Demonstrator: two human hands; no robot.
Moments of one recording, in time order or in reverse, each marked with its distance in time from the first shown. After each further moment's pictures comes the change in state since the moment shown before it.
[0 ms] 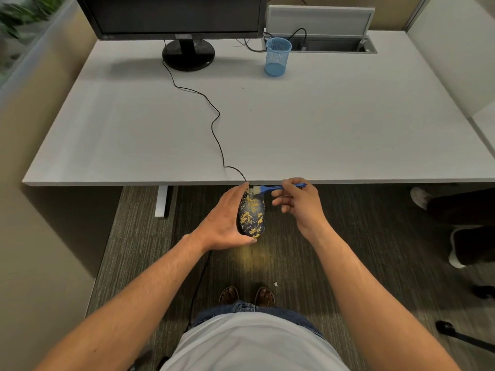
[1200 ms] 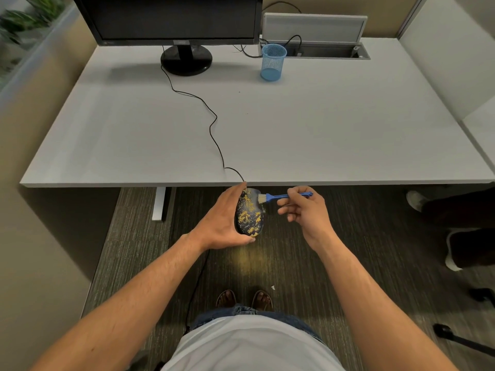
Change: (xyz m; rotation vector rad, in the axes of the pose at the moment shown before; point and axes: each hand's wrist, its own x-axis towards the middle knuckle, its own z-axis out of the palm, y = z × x) left_hand 0.001 0.009 0.001 0.002 0.014 -0.006; right_hand -0.024 -0.001 -0.024 0.021 -0.007 -0.014
